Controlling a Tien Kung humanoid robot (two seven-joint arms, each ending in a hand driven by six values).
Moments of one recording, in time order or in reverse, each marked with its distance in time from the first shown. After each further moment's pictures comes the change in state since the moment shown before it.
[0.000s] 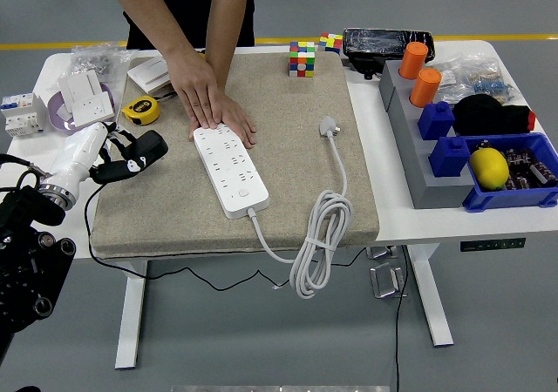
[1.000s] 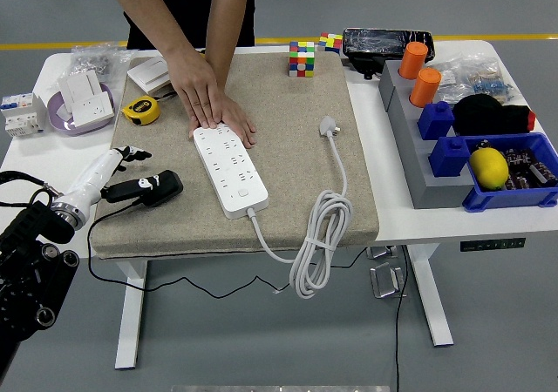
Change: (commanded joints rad) left arm 0.016 -0.016 0.004 0.024 -0.095 -0.126 -0.009; right arm 0.003 0.001 0.008 -0.001 0.003 0.004 0.005
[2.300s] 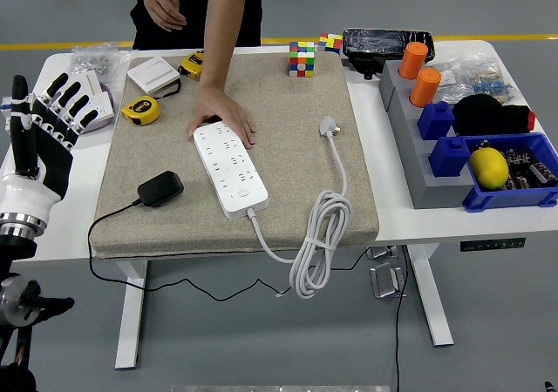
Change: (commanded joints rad) left arm 0.365 -0.093 -0.121 -0.700 -1.114 0.018 0.199; right arm -0.005 0.026 -0.070 0.002 -0.004 -0.001 0.001
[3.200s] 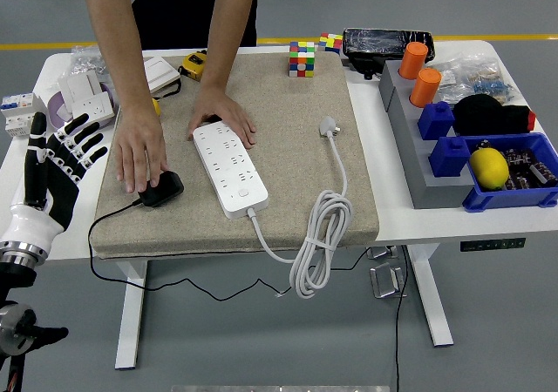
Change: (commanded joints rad) left arm 0.066 0.000 0.001 0.008 0.041 -0.050 0.018; right arm -0.051 0.025 -0.037 -0.013 -0.001 -0.004 0.010
